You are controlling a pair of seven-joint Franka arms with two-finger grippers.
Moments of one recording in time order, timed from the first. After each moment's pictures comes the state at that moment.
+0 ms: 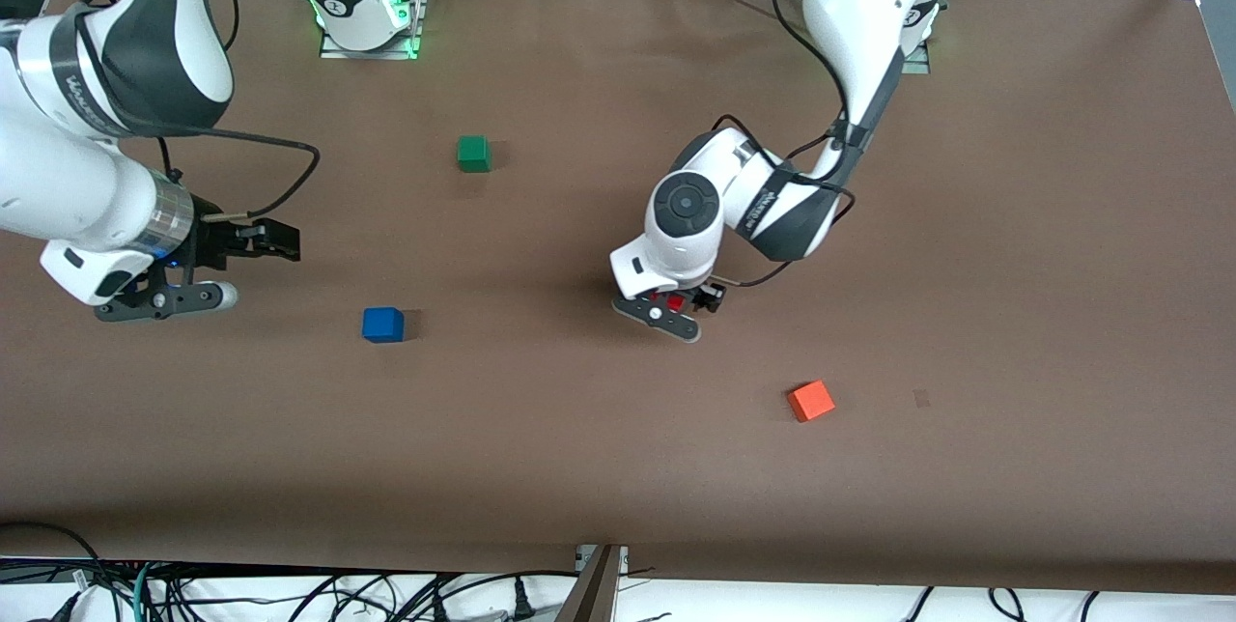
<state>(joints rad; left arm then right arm) -0.54 0.76 -0.09 -1.30 0.05 2.00 -0.27 0.22 0.34 -0.11 -1.47 0.08 1.71 -0.02</state>
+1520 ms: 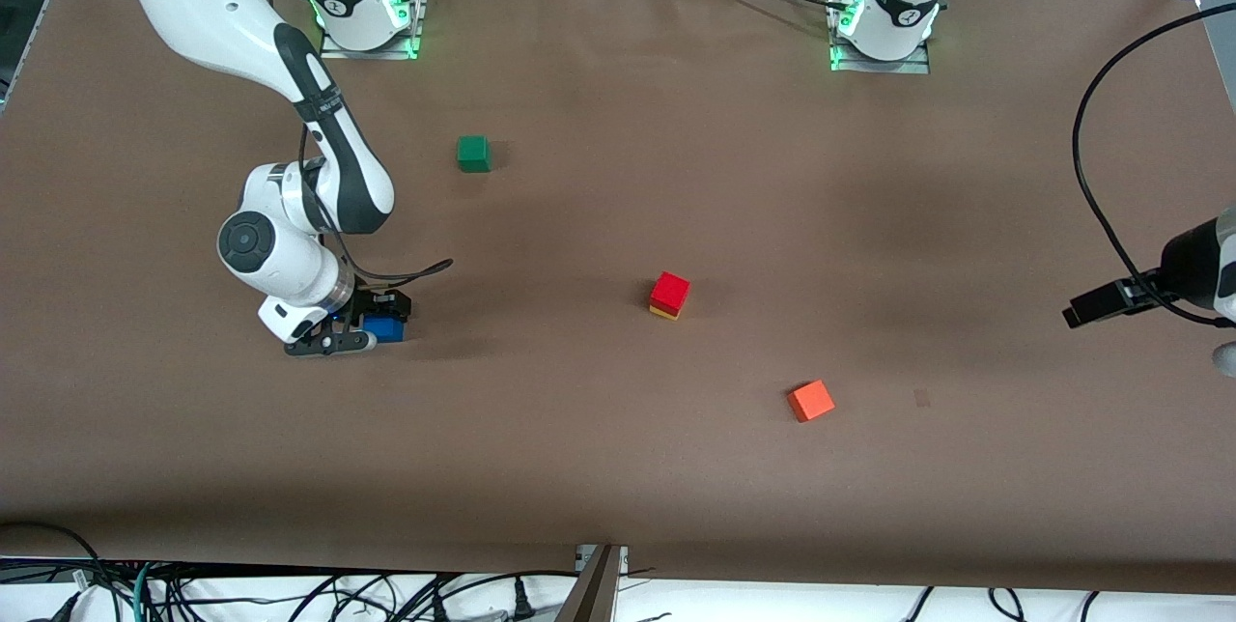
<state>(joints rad) 0.09 0.42 -0.08 -1.16 0.00 1.57 -0.25 0.26 0.58 -0.07 -1.91 0.15 2.53 -0.02</state>
